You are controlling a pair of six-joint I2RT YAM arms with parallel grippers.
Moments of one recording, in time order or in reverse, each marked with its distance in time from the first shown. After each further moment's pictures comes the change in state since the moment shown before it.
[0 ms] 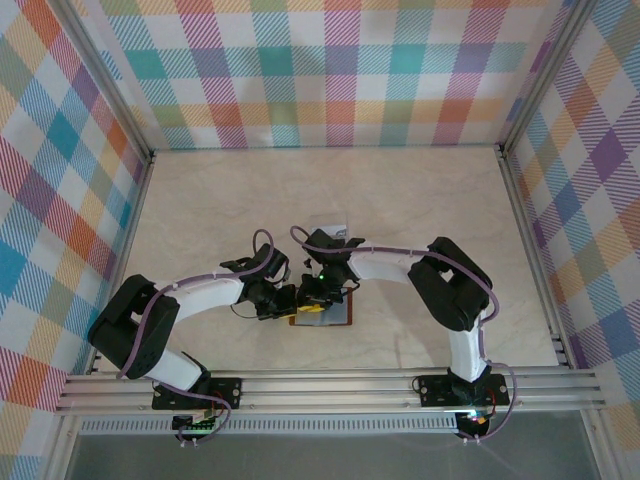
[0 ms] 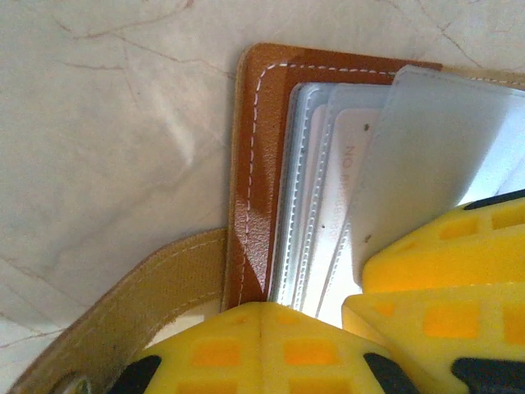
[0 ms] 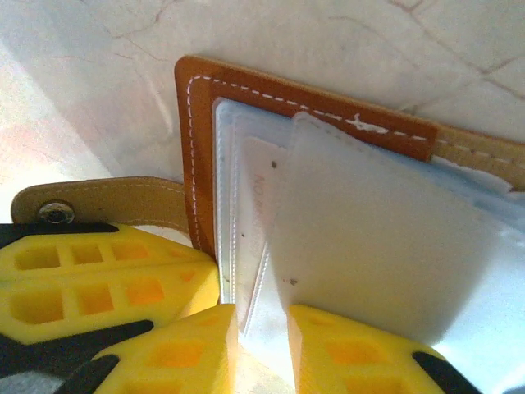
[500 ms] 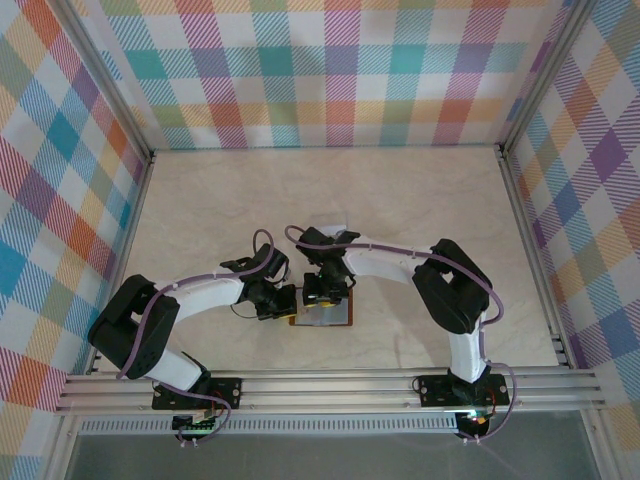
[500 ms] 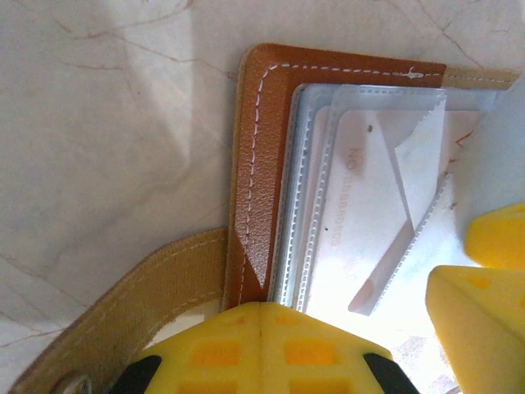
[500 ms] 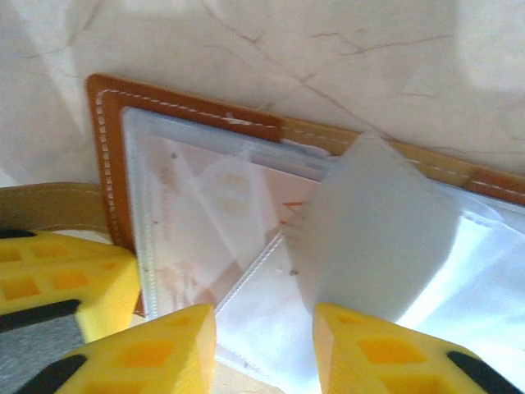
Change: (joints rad) left arm 0.000 0.000 0.002 -0.004 -0.001 0.002; right arm 0.042 -0.007 0.121 -0.266 0.243 -0.046
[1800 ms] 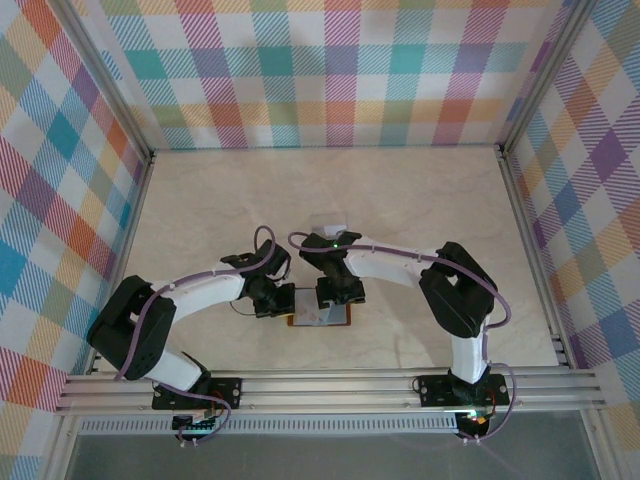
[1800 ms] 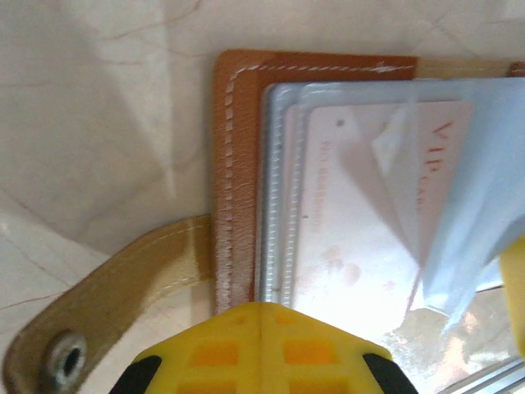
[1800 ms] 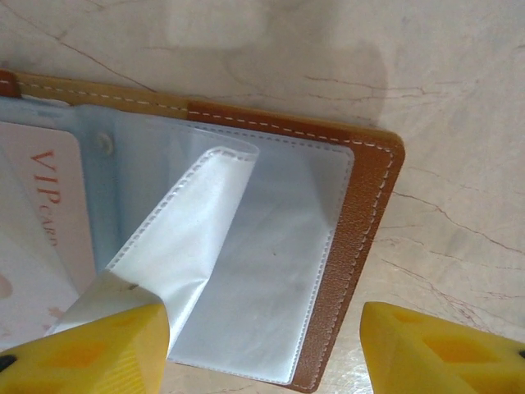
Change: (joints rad) left arm -0.014 -0.010 0.074 -0.126 -0.042 0.025; right arm 0.013 -0.039 -0.011 -0.185 0.229 -0.022
